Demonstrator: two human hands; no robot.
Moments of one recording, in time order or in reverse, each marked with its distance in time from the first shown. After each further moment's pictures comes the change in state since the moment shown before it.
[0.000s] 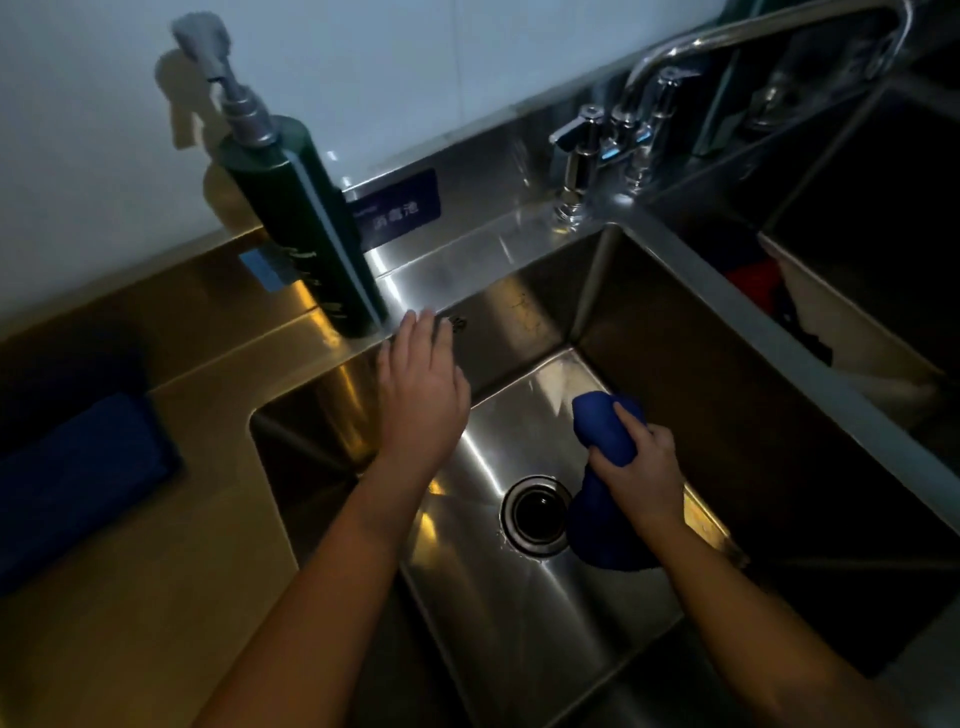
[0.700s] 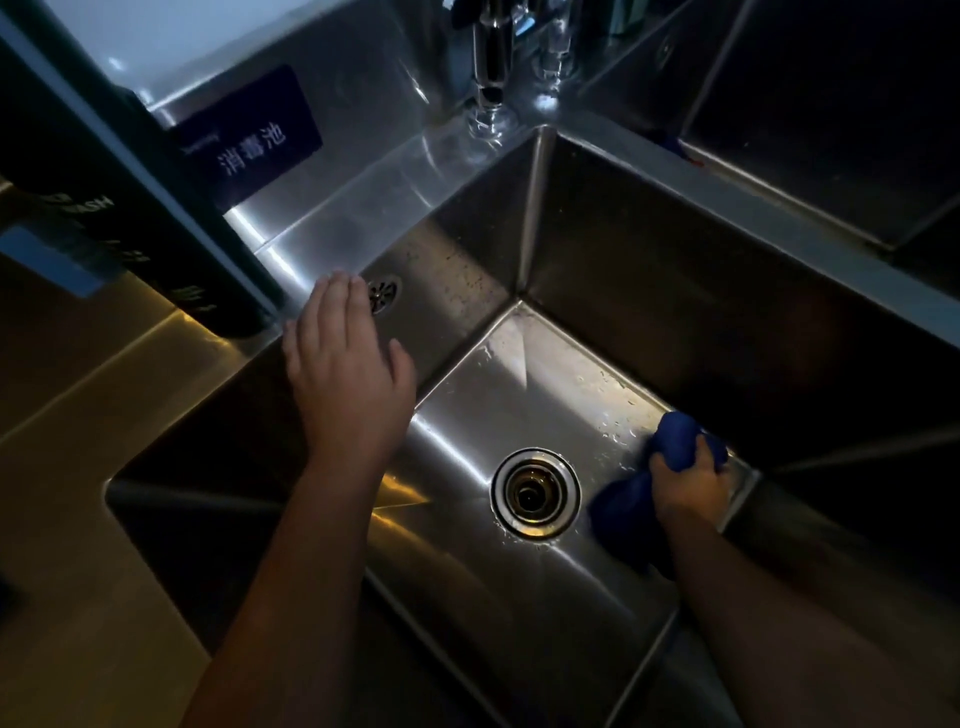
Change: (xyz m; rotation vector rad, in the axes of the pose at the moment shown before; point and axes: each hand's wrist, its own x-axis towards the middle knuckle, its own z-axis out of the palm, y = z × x) left_hand 0.015 -0.030 0.040 -0.105 0.144 0.088; right_hand 0.011 0.133 0.072 0.163 0.418 0.684
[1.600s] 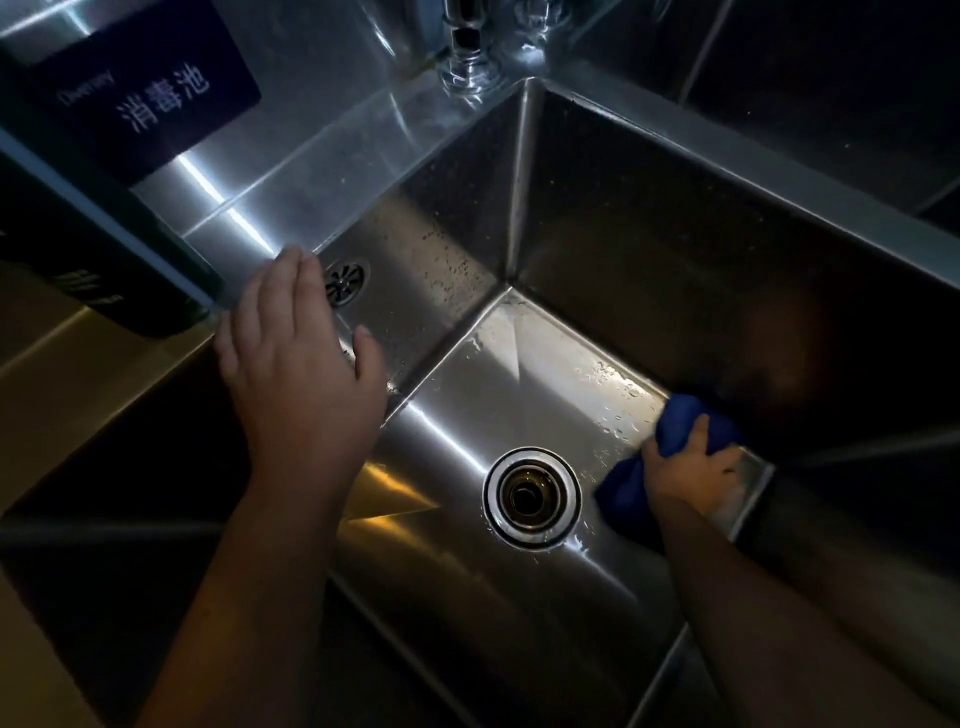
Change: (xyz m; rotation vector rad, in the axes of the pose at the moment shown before) left_hand 0.001 0.002 0.002 0.029 0.021 0.003; right_hand 0.021 -0.004 0.028 -0.237 0.043 -0.032
